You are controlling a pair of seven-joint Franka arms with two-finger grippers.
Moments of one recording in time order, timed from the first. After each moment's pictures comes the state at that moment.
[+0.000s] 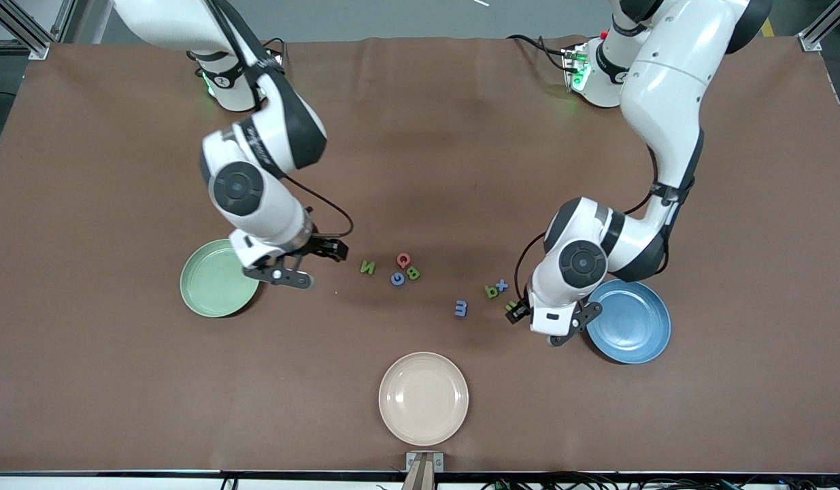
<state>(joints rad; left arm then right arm) -0.29 0.78 -0.18 -1.44 0.11 2.19 -1.13 0.49 0.46 0.01 -1.67 0.09 2.10 0.69</state>
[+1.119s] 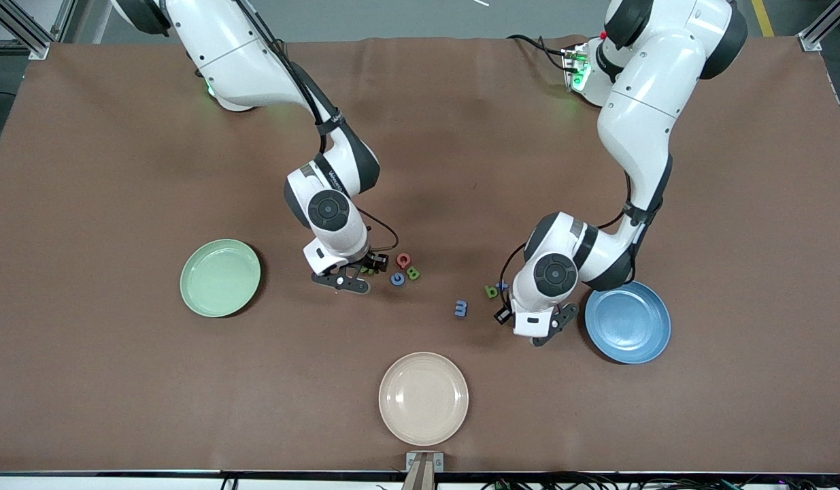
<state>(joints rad) -0.31 0.87 -0.18 -1.43 0.11 2.25 -1.19 0.60 0.67 0.00 -1.72 0.04 2.39 0.81</state>
